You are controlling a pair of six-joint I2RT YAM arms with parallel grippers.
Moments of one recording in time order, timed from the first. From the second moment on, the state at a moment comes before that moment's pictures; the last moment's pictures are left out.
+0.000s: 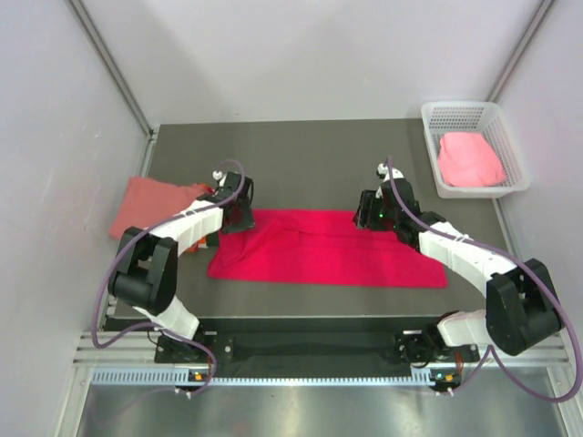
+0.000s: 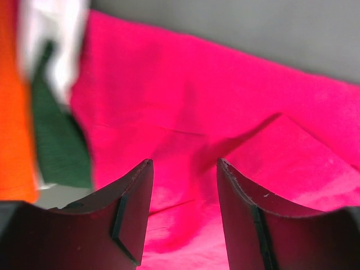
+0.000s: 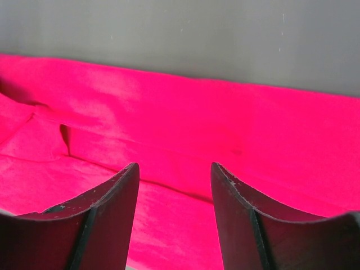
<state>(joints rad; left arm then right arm) -0.35 1.60 1.00 -0.46 -0.27 -0.53 0.44 1.33 0.79 -0.16 0.01 0.43</state>
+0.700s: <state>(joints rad) -0.52 1.30 0.74 -0.40 0.21 -0.51 0.44 1.32 0.77 -0.14 -0.01 0.43</state>
